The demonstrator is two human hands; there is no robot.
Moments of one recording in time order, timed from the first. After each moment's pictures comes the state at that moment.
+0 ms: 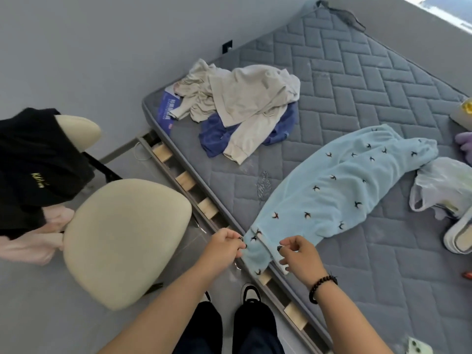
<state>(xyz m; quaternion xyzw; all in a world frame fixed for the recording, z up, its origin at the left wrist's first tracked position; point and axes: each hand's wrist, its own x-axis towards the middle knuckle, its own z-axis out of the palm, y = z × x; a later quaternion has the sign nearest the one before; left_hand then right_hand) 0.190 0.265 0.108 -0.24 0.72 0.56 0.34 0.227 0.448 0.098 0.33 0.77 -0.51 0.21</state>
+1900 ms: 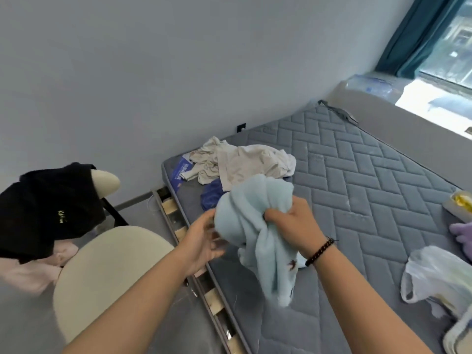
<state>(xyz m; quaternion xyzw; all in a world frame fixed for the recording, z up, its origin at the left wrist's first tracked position) 0.120 0.322 0.230 -0.27 0.51 0.79 0.22 0.109 0.515 0.297 -0.02 0.79 -0.61 0.05</state>
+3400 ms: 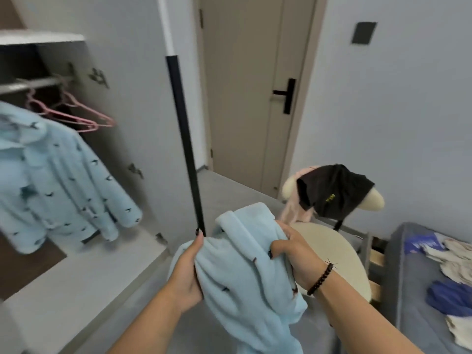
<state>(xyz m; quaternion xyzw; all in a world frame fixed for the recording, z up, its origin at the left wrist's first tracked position) 0.669 0.141 0.301 -0.43 0.25 0.80 -0.34 0.457 0.183 0.314 -0.39 0.50 -0.52 0.58</state>
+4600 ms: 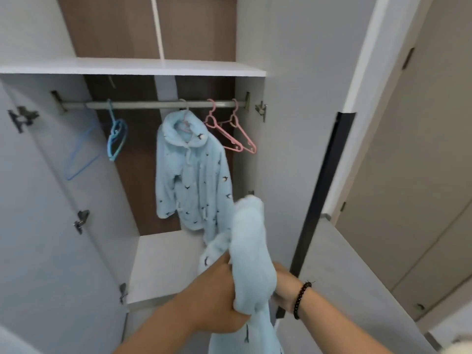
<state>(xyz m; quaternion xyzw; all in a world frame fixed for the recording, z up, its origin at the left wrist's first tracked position) 0.729 0.008 0.348 -0.51 0.79 0.20 -0.28 0.586 -0.106 0.291 -0.51 0.43 -0.14 0.73</state>
